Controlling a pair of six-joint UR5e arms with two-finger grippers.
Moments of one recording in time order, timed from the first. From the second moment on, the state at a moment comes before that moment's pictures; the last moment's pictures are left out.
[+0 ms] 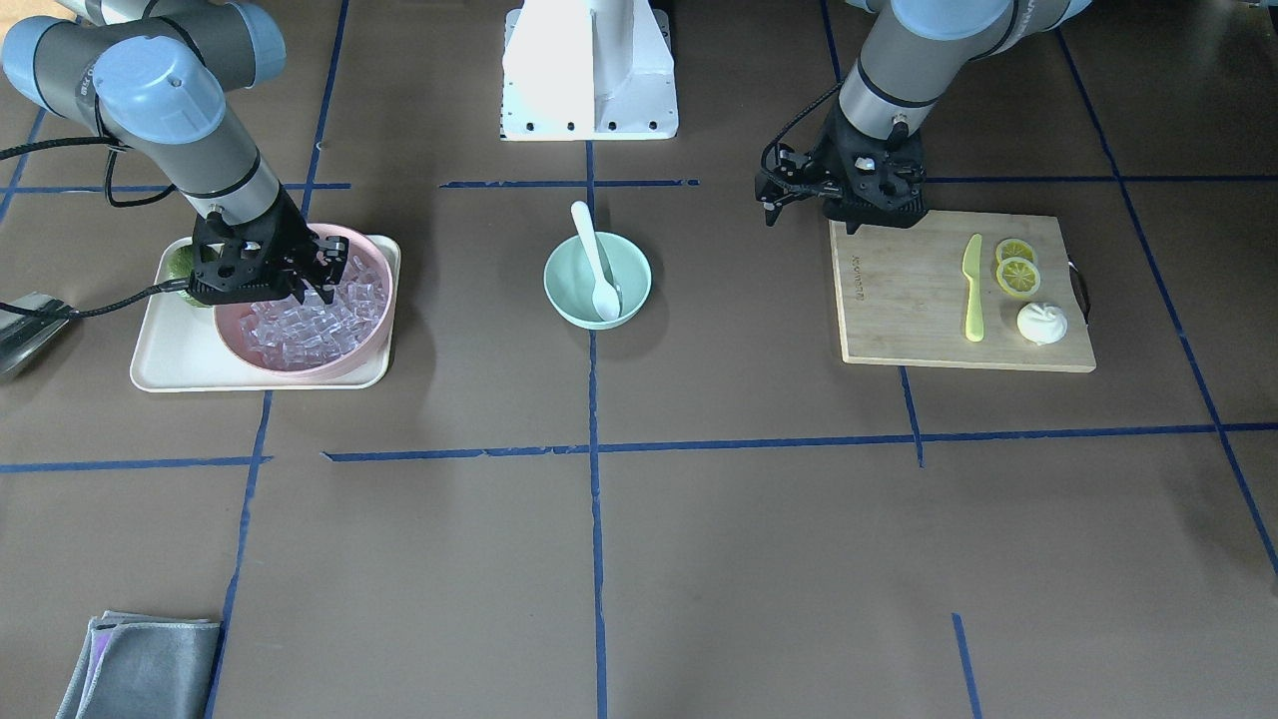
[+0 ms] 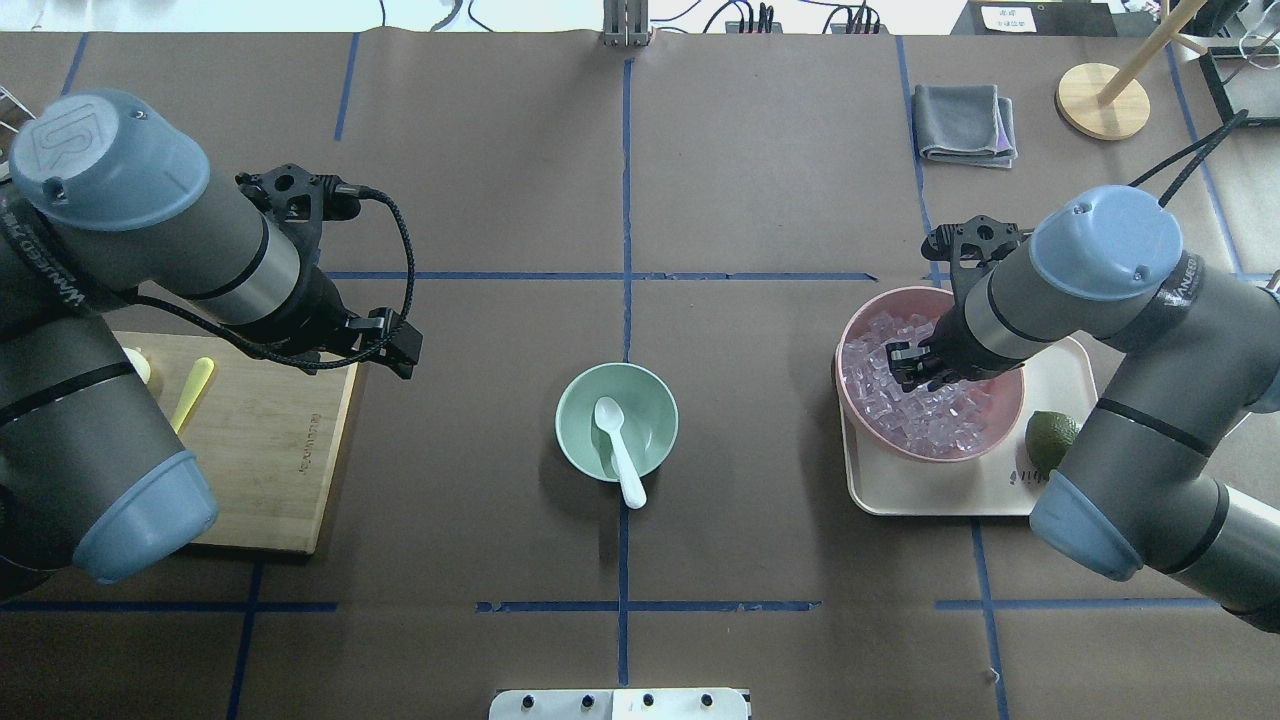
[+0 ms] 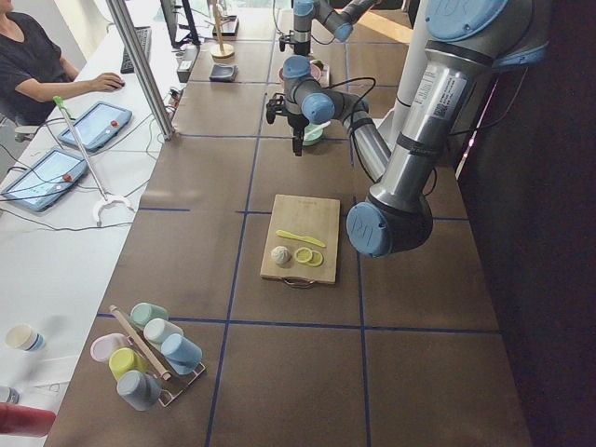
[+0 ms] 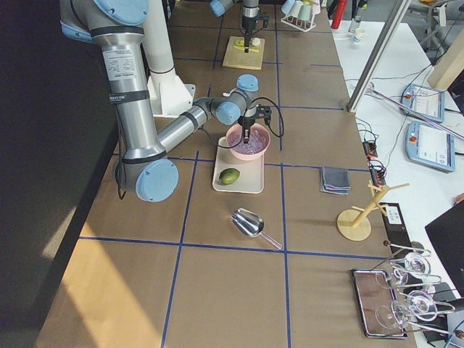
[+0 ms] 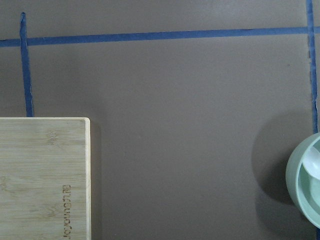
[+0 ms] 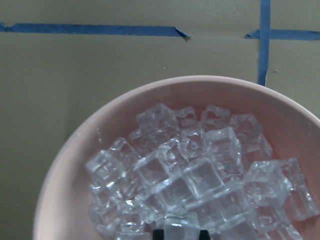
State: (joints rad) left arm -0.72 -1.97 -2.04 -1.45 -2.11 -1.00; right arm 0.70 -1.35 1.93 -1.45 2.02 1.03
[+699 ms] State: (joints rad) left arm -0.72 -1.97 -2.04 -1.45 -2.11 -1.00; right arm 0.51 -1.08 1.91 -1.45 1.93 1.38
